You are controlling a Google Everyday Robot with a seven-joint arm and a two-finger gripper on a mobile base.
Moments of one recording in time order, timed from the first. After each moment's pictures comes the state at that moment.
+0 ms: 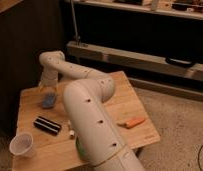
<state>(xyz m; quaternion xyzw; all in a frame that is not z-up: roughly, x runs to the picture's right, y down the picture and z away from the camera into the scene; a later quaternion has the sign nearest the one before) -0.344 0.021 0.925 -0.41 0.07 0.55 0.72</state>
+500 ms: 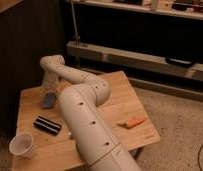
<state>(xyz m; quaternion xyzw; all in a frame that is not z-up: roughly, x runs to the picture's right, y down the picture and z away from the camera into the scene) -0.334 0.042 0.945 -0.41 0.10 0.57 0.71</state>
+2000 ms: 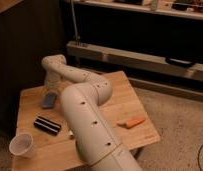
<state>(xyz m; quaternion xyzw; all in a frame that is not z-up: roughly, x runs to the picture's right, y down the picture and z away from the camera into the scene) -0.326 0.031 0.937 -0.39 0.12 0.58 0.70</state>
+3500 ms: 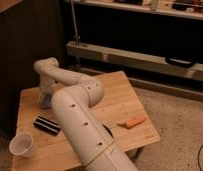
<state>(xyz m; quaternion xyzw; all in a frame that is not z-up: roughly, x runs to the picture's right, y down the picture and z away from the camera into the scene) -0.349 0.064 0.945 -0.40 0.16 0.57 0.71</state>
